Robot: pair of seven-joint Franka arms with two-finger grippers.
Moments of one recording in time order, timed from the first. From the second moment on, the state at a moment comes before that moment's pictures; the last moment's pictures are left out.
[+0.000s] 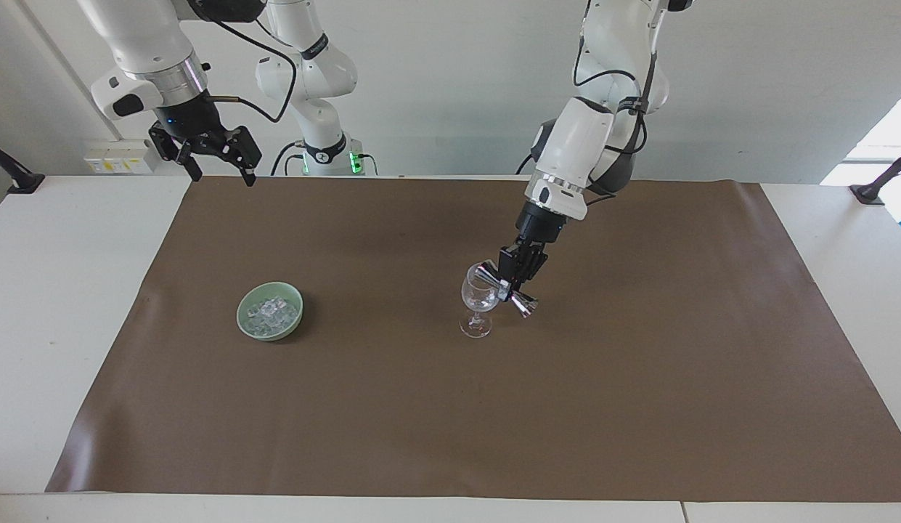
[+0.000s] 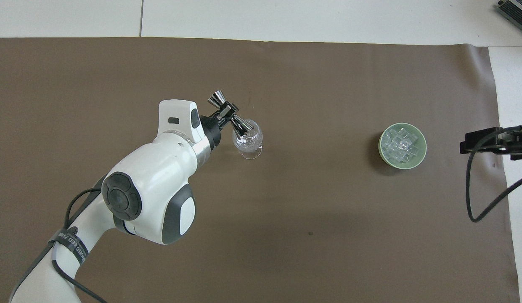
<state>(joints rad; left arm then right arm) -0.71 0.13 0.13 -2.09 -0.34 2.98 -0.95 0.08 -0.10 -0.10 -1.64 0.00 1.56 0.12</state>
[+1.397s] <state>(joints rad) -0.66 0.11 0.14 -2.03 -0.76 2.82 -0.98 0.08 -0.10 -0.10 -1.64 0.00 1.56 0.12</state>
